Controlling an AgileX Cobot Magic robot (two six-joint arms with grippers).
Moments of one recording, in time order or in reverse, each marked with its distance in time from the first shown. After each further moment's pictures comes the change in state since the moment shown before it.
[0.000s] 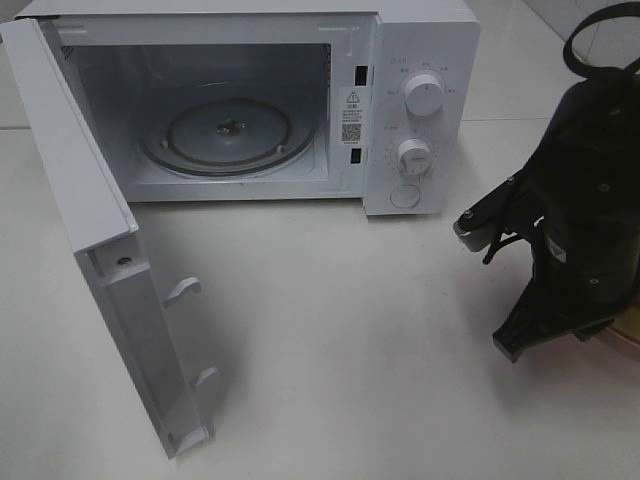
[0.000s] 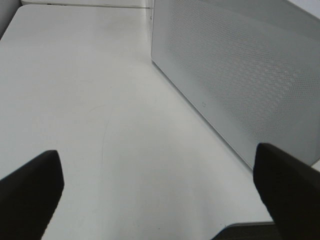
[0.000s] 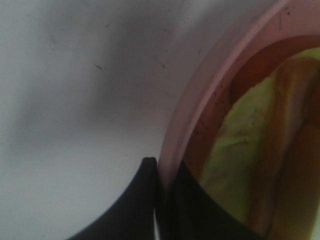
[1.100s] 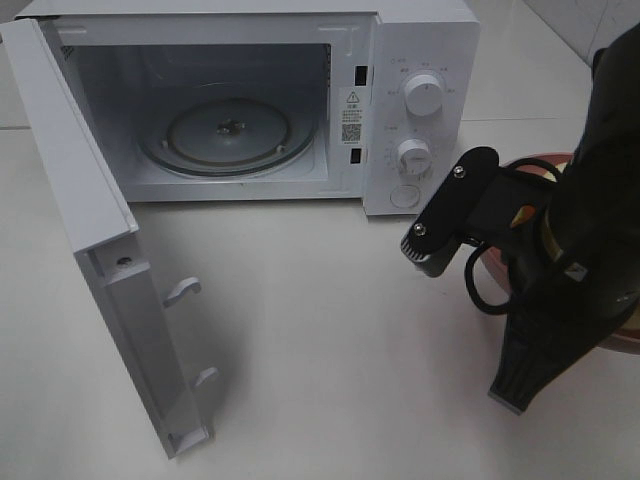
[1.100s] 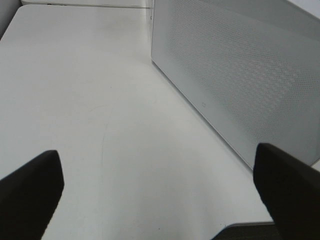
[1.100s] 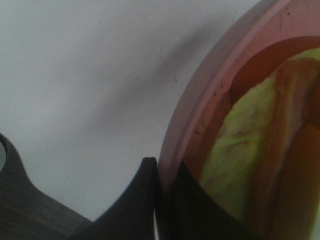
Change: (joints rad) left arm 0.000 0.000 0.000 0.000 0.000 0.000; right arm 0.308 -0.227 0.000 0.045 0.114 -0.154
